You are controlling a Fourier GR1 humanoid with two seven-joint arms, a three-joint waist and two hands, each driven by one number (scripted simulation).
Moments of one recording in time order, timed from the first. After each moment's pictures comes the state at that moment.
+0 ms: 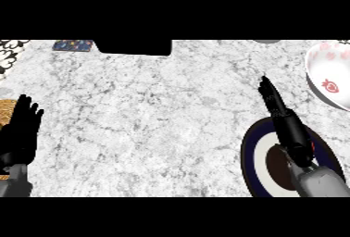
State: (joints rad) left arm -0.07 0.42 0.04 -1.43 0.42 0.39 0.12; right arm -0.19 -0.42 0.33 -1.50 -0.20 -0.24 -0.21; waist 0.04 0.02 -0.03
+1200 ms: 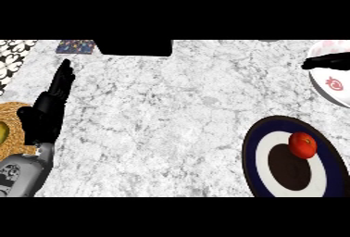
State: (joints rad) left arm -0.26 0.48 -0.21 -1.53 0.14 0.35 0.09; right arm -0.58 -0.96 0.21 -1.39 -0.45 0.81 -0.43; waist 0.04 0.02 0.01
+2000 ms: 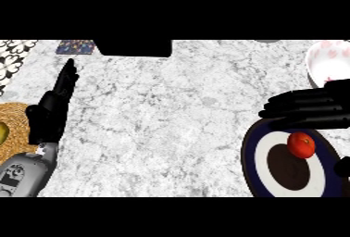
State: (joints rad) left arm -0.27 0.46 -0.22 -1.54 0.10 0.37 0.13; right arm -0.65 -1.10 0.45 -1.69 -0.03 0.72 -0.54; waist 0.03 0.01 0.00
